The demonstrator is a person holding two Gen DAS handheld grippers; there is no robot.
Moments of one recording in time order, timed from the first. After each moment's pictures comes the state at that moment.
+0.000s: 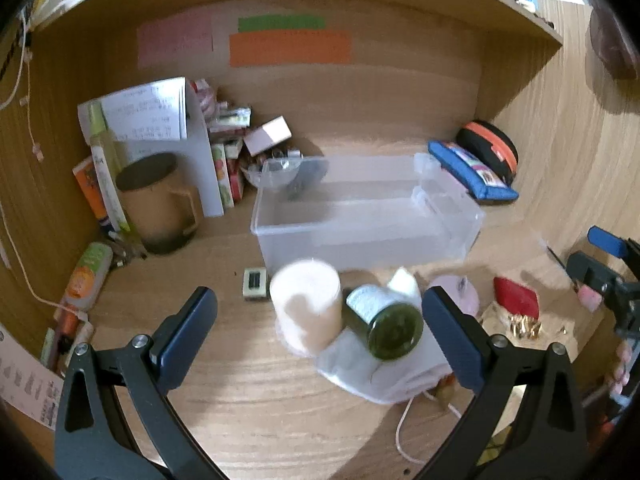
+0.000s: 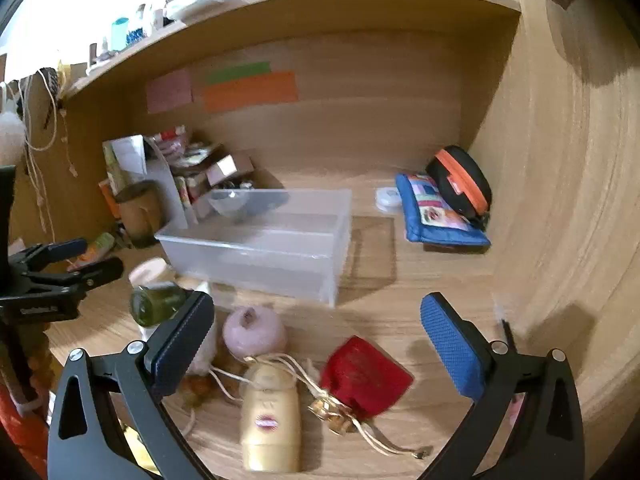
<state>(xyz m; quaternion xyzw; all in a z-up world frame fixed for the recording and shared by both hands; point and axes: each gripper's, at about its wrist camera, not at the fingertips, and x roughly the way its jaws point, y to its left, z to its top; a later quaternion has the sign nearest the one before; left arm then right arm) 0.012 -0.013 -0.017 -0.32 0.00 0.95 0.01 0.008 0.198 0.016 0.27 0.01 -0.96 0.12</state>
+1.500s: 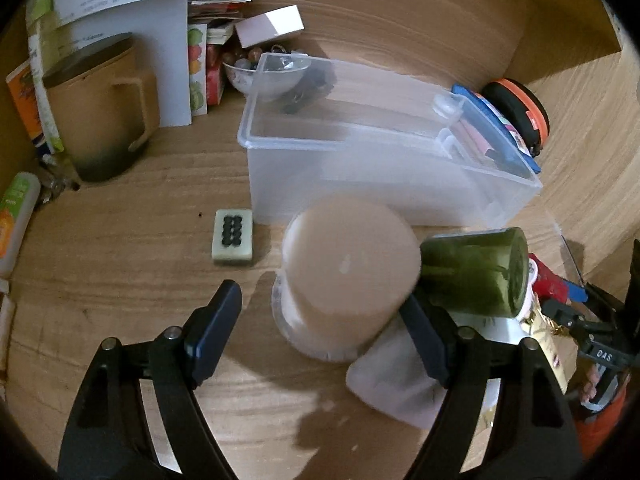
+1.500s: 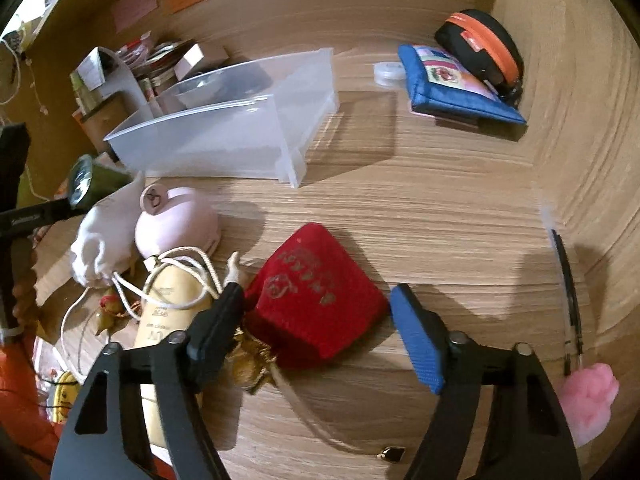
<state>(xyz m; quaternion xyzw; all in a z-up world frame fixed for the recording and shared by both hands) -0.069 -0.052 -0.083 -0.44 -0.08 0.89 0.06 -0.045 0.231 -0.079 0.42 0.00 -0.89 0.17</state>
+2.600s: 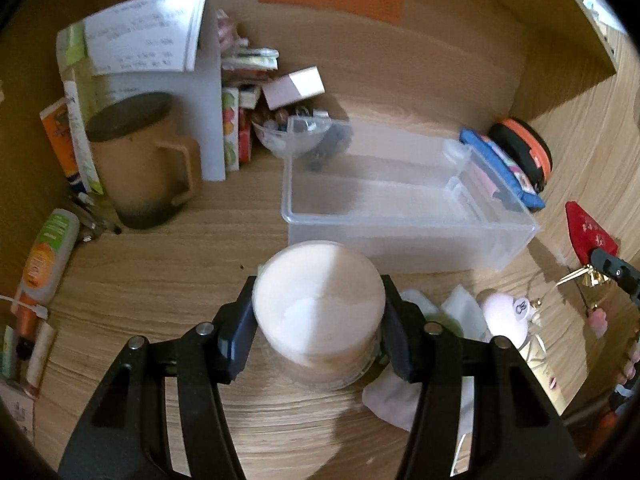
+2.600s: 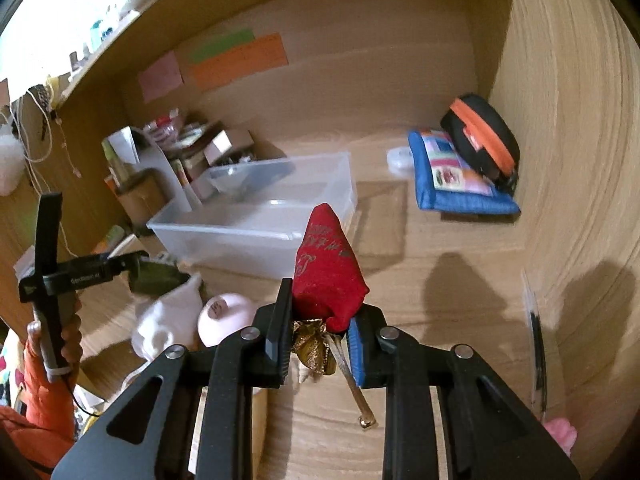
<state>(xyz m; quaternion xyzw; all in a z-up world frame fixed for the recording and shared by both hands) -0.054 -0.068 -0.046 -0.37 -0.07 0.93 0.03 -0.046 0.235 0.000 0.32 -0.04 -0.93 0.19</state>
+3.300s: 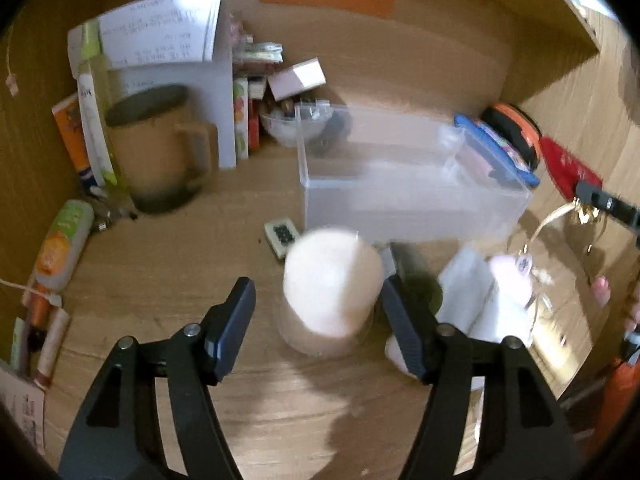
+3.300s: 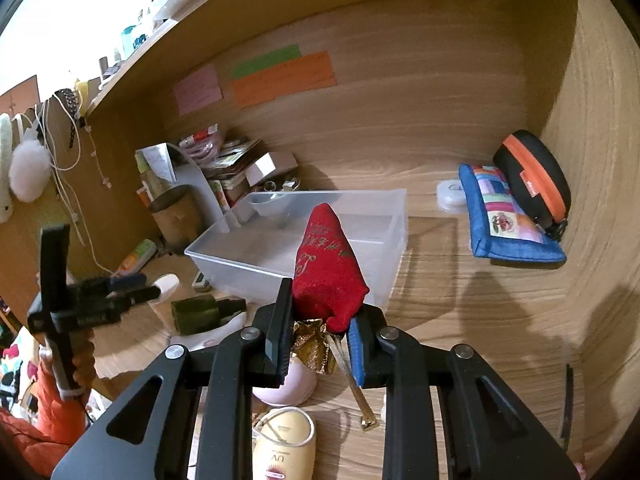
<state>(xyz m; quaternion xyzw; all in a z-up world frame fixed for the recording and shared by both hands) -0.029 -0.076 -0.061 -0.38 -0.04 0.92 0.04 -0.060 0.199 0.016 0.30 -0.04 -0.92 0.25</state>
